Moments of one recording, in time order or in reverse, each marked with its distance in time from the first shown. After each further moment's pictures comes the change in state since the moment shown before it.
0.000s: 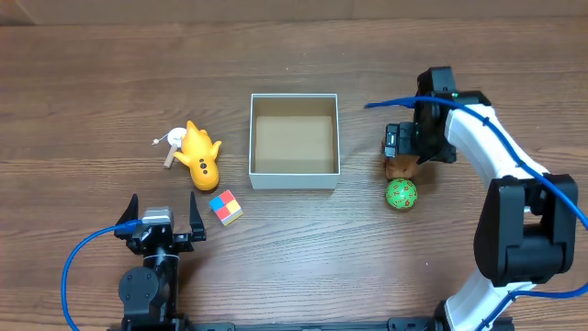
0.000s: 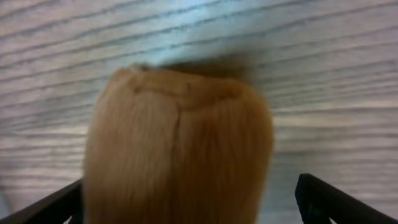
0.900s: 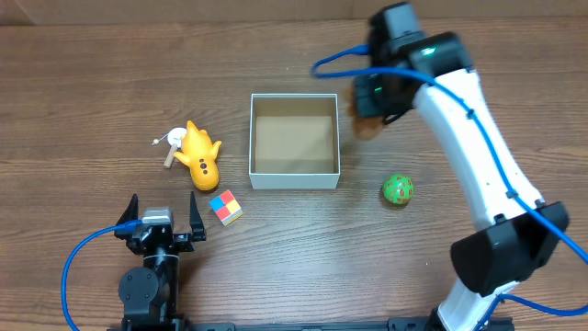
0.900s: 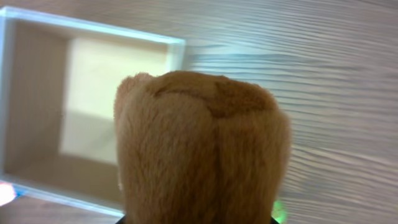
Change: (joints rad) left arm 0.000 -0.001 0.000 0.000 0.000 0.000; right arm 0.317 0.003 0.624 -0.436 0.006 0.008
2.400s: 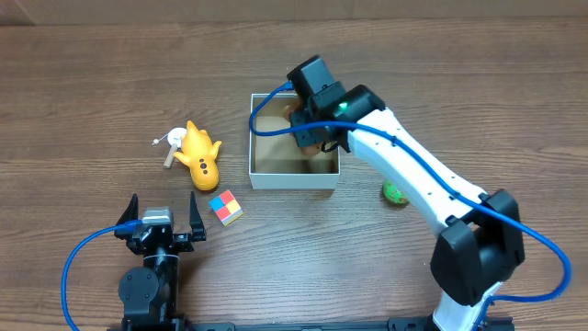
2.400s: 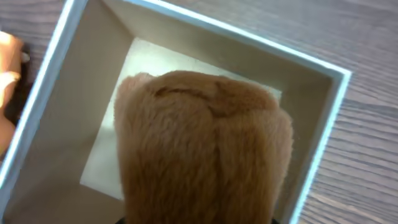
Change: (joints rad) left arm 0.000 0.000 0.000 0.000 0.000 0.000; right arm 0.223 0.031 -0.293 0.437 0.116 0.066
